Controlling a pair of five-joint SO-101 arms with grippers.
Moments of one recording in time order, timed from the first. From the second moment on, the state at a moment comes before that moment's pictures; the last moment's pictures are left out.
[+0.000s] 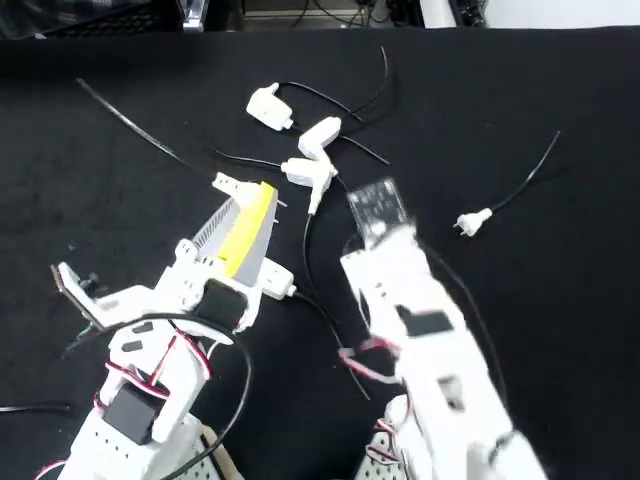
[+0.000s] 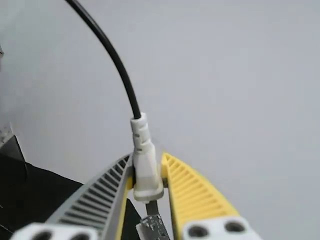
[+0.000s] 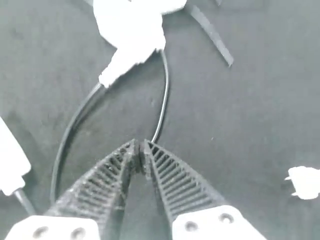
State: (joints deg) left arm 25.8 -102.7 86.6 1.0 43.4; right arm -11.0 -48.0 80.9 16.3 12.1
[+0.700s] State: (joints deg) left arm 32.5 -102.5 96.0 1.7 51.3; right arm -11.3 -103.1 91.1 44.2 11.2
